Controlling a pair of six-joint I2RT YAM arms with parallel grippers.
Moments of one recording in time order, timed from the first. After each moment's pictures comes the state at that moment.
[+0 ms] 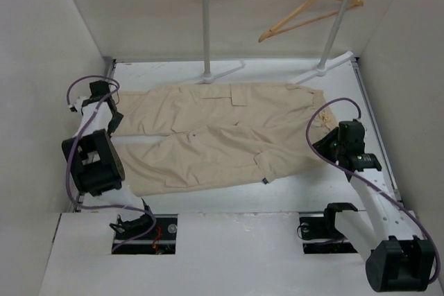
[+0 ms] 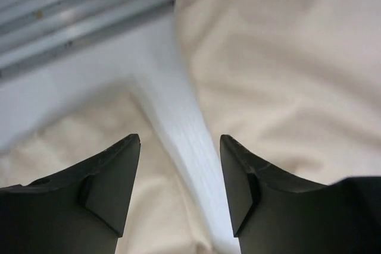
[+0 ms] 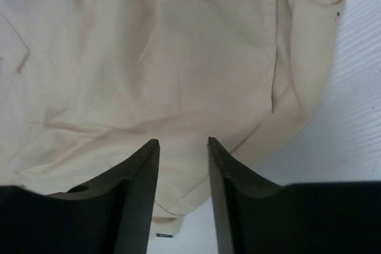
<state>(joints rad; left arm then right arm) 0.34 1.73 1.24 -0.67 -0.40 -0.82 0.01 0.86 0.58 -0.51 0.02 0.81</state>
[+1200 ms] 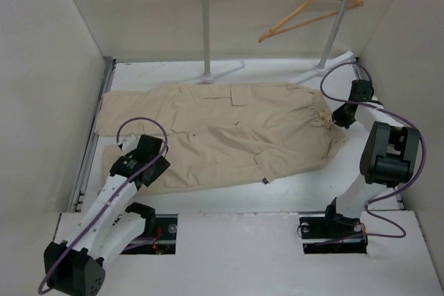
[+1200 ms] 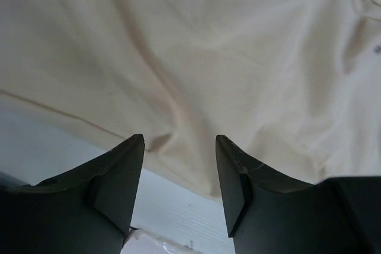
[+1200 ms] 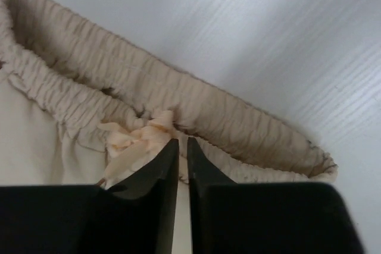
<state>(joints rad) -0.35 0.79 0.58 -0.88 -0.32 -1.04 -0.24 1.73 1.13 -0.41 0.09 0.70</state>
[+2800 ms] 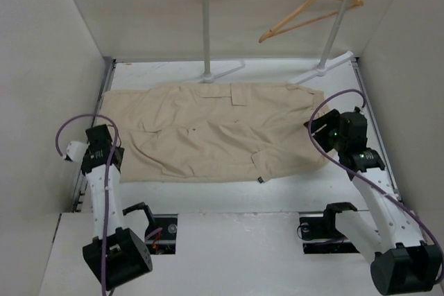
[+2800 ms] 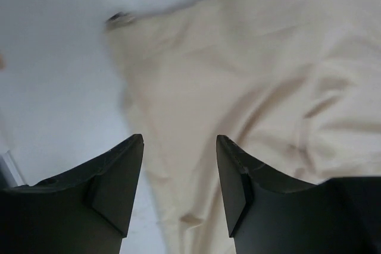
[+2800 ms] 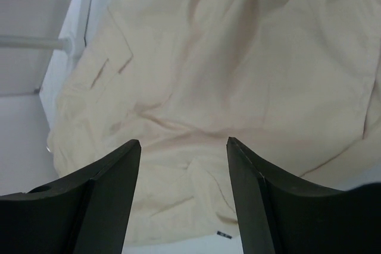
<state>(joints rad) 0.37 0.92 0.73 -0.81 -0.36 -0.97 0.07 0.84 0.68 -0.41 -0.02 0.95</state>
